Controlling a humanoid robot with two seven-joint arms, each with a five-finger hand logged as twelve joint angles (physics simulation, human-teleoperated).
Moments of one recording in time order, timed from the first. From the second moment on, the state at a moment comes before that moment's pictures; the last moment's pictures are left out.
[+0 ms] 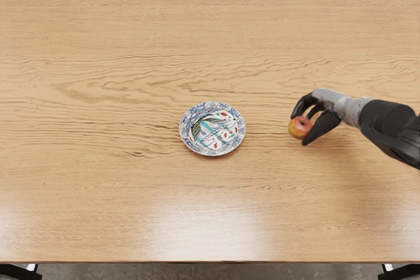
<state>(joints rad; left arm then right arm) -0.05 0.00 -0.03 -0.13 -0.04 -0.08 0.07 0.80 -0.76 0.51 1.64 -0.87 -0.02 -0.61</state>
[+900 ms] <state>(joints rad) -0.05 0.00 -0.03 -0.13 -0.04 -0.08 0.07 0.99 -0.42 0.51 1.50 -0.79 0.06 -0.61</state>
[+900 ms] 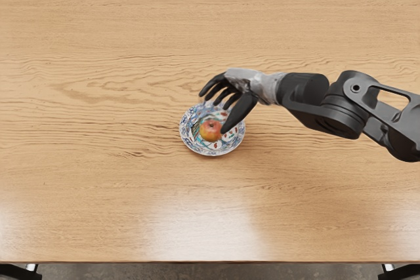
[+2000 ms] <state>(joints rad) -0.05 0.00 -0.03 -0.13 -0.04 -0.08 0.07 0.54 -0.97 0.89 1.50 0.29 0.61 -0.61</state>
